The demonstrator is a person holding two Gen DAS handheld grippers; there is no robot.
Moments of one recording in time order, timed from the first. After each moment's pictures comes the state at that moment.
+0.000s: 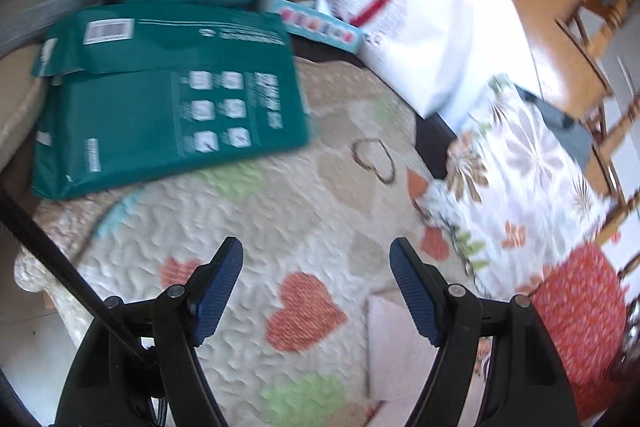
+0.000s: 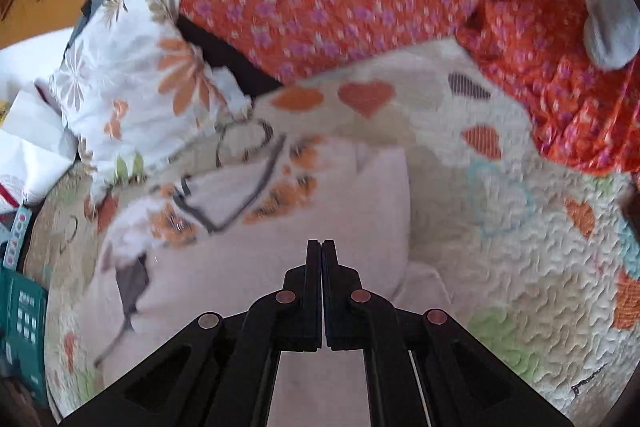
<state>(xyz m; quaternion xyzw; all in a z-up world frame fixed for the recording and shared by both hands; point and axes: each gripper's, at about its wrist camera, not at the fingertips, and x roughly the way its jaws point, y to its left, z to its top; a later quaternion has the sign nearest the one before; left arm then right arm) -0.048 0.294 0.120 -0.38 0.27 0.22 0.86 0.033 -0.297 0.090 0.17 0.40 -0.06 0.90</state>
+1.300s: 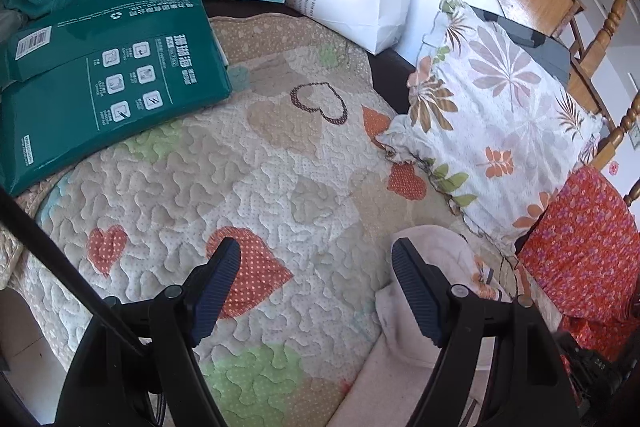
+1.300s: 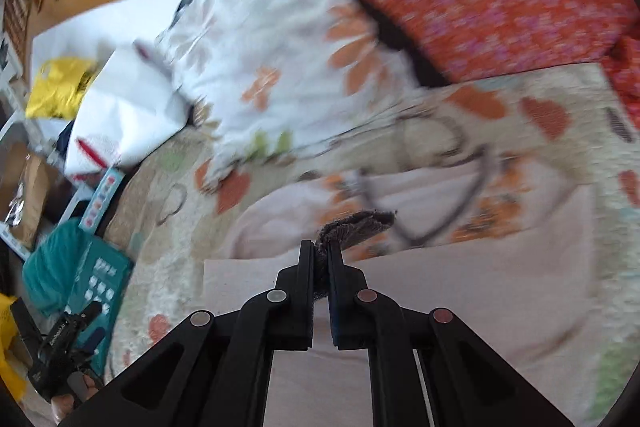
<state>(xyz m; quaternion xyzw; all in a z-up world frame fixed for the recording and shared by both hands) 0.001 0.223 0.113 -0.31 0.33 0.16 0.88 0.090 -0.188 0.137 0.17 0.38 0.09 0.90</state>
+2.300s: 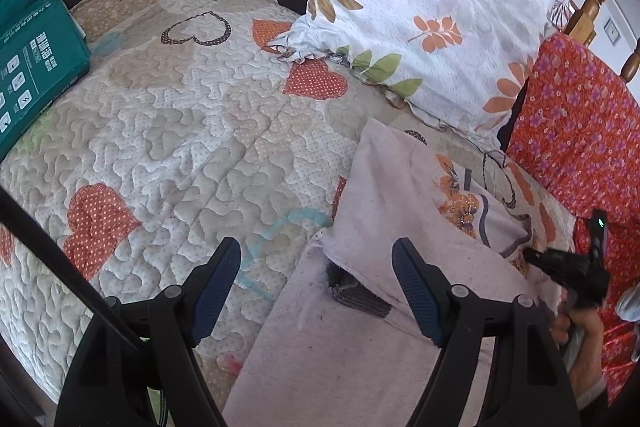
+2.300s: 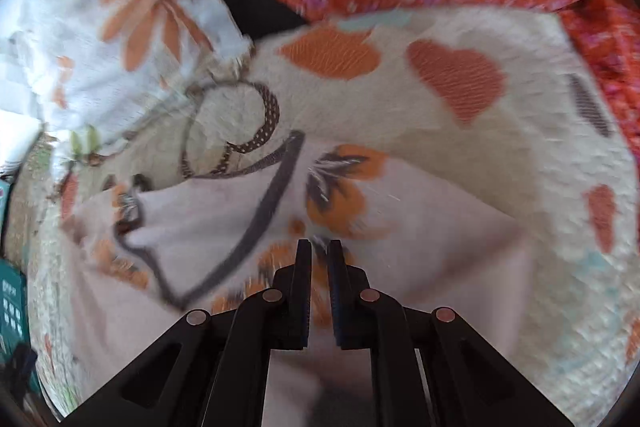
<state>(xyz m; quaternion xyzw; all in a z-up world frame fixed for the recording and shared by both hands) 0.082 0.098 0.081 -0.21 0.43 0.07 0.87 0.236 -0.296 0.033 0.12 0.52 -0.02 0.84</state>
